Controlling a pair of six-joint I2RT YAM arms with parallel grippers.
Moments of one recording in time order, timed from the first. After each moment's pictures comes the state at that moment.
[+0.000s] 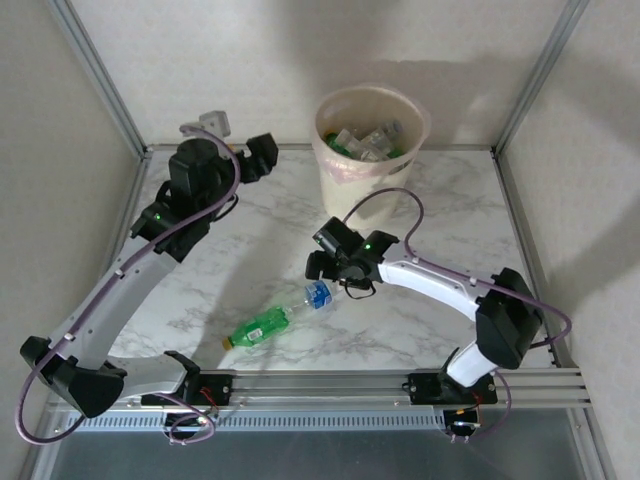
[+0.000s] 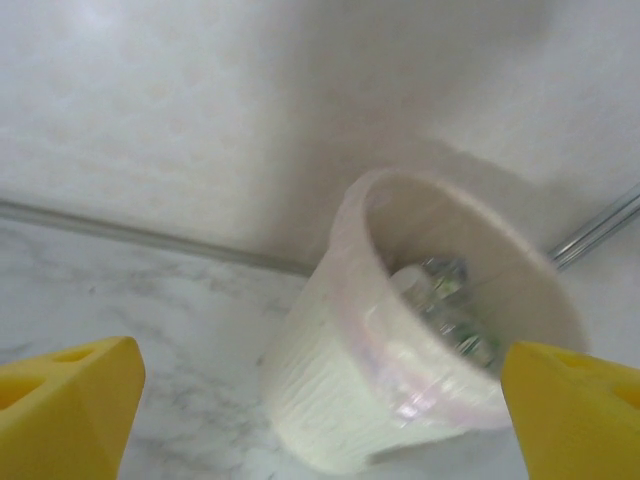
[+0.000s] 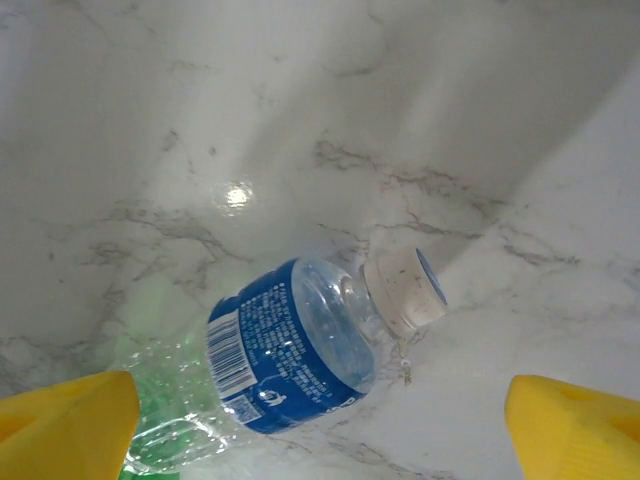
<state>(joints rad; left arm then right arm) -0.49 1.24 1.38 -0.37 -0.25 -0.53 0.92 1.58 1.19 -0.77 0.06 0.97</state>
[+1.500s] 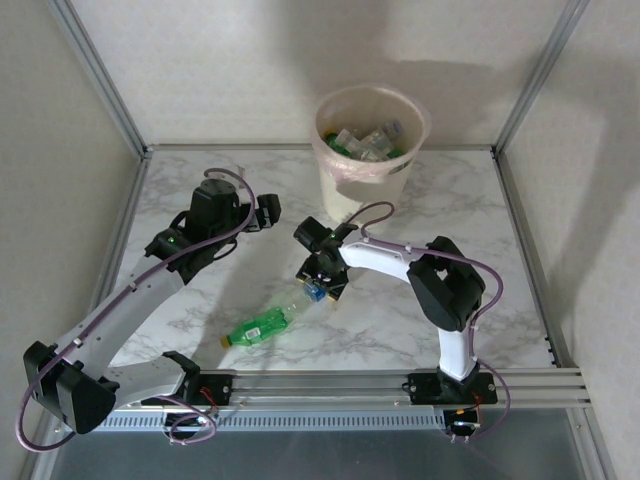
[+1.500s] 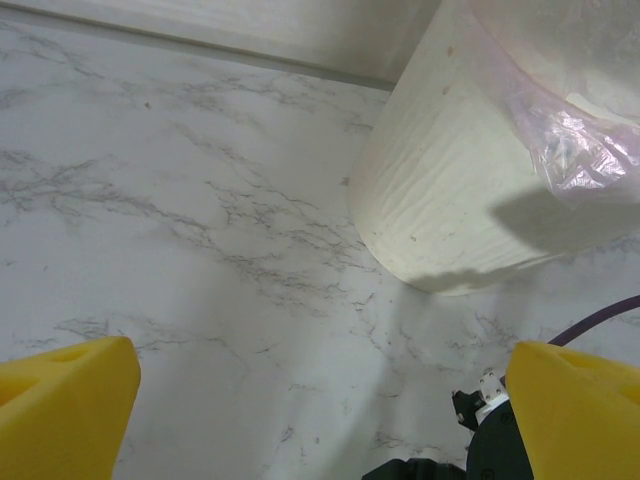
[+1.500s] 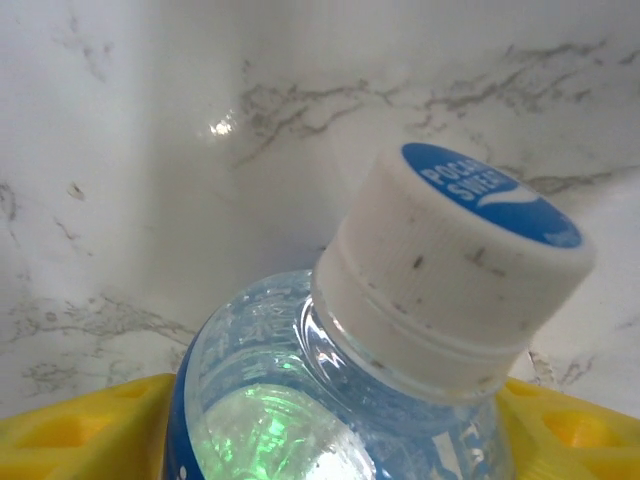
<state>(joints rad) -0.48 1.15 1.10 -0.47 -0.16 -0.49 0.88 1.93 1.35 -0.76 -0.13 1.32</state>
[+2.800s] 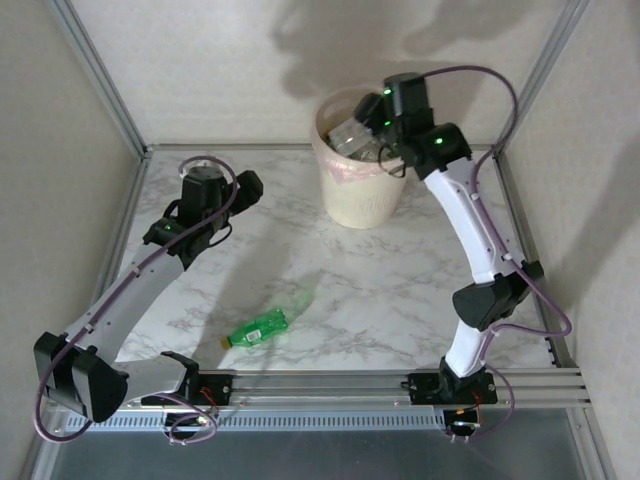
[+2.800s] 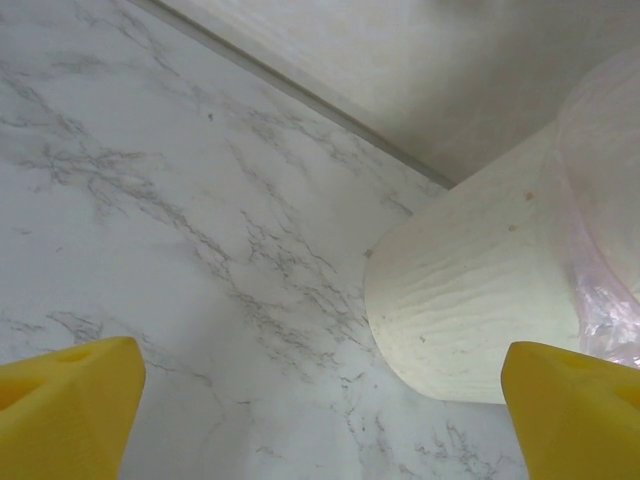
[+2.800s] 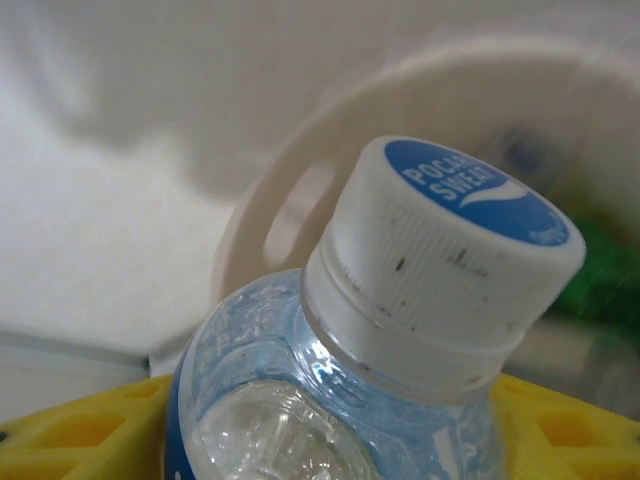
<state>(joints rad) -0.35 1.22 1.11 -0.40 -0.17 -0.77 0.47 1.79 2.17 -0.85 0.21 0.85</state>
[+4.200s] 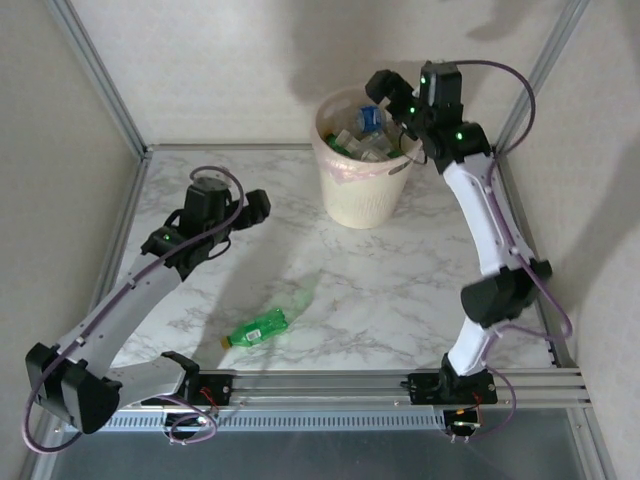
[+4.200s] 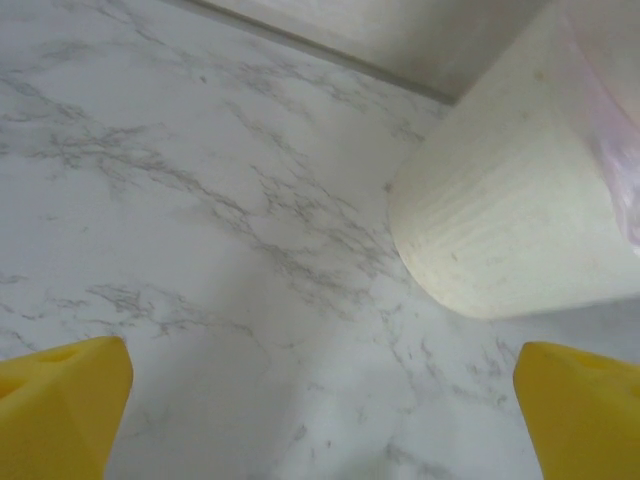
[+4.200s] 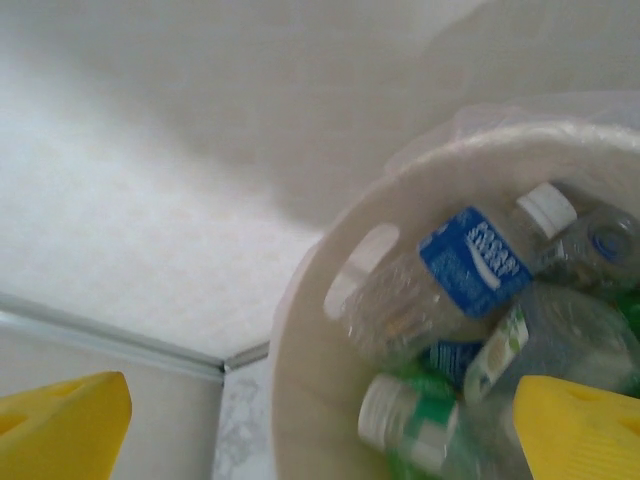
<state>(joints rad) -0.45 1.16 1.08 -0.51 -0.17 -0.59 0.36 1.71 2.02 -0.62 -0.05 0.77</state>
